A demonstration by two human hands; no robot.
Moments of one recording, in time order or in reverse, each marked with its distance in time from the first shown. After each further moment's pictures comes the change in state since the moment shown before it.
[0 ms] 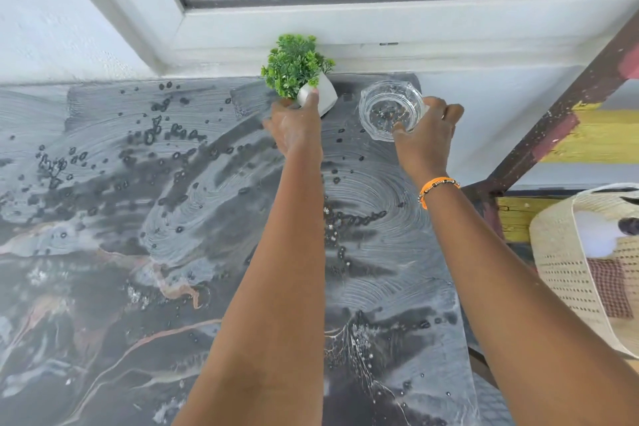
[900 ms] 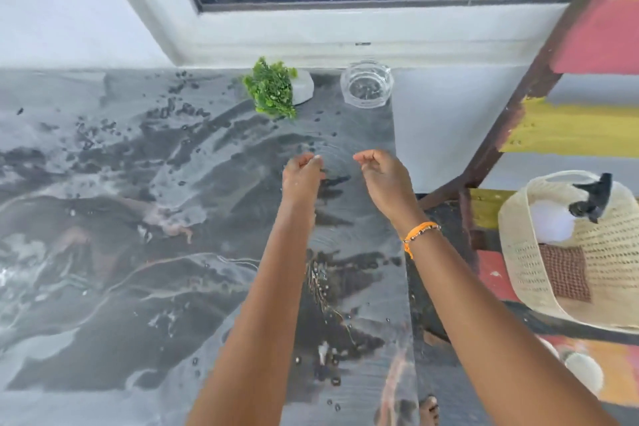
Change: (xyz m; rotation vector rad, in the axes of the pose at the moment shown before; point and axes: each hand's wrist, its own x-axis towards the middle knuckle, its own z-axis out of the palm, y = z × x) left_hand -0.125 -0.084 -0.033 -0.091 -0.197 0.009; right_hand -0.105 0.030 -0.065 0.203 -0.414 -0.101
